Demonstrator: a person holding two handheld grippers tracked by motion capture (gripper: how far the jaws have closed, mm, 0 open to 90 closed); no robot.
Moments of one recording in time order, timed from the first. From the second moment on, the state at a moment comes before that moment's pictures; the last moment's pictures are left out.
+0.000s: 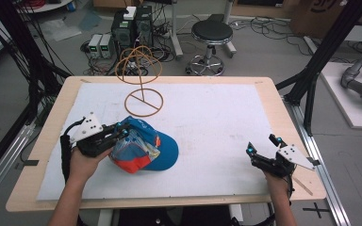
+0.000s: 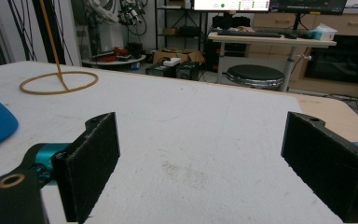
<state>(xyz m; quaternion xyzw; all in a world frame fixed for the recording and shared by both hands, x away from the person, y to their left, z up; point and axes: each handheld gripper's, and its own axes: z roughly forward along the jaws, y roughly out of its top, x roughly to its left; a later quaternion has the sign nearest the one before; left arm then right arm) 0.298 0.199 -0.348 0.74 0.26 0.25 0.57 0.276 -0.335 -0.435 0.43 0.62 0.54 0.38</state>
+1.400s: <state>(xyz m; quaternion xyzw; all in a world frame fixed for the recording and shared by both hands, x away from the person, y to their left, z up) 0.335 0.136 -0.266 0.73 0.20 0.30 0.57 0.283 -0.327 -0.437 0.42 0.63 0.54 0.37</state>
